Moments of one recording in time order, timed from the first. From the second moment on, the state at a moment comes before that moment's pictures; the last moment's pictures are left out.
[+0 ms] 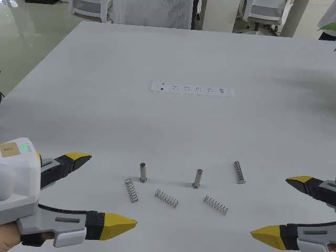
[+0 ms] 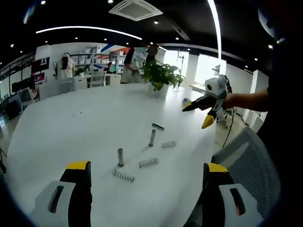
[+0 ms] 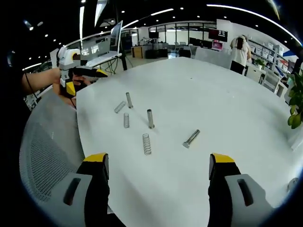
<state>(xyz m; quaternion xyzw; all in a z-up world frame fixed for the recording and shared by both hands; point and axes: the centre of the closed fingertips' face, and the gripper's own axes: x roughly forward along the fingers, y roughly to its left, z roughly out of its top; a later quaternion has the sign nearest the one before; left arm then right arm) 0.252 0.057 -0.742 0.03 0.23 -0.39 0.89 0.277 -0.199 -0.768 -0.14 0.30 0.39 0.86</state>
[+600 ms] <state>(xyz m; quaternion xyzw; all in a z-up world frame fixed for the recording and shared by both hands) 0.251 0.059 -0.740 0.03 0.23 -0.39 0.89 0.276 -0.201 -0.772 -0.13 0.31 0.39 0.86</state>
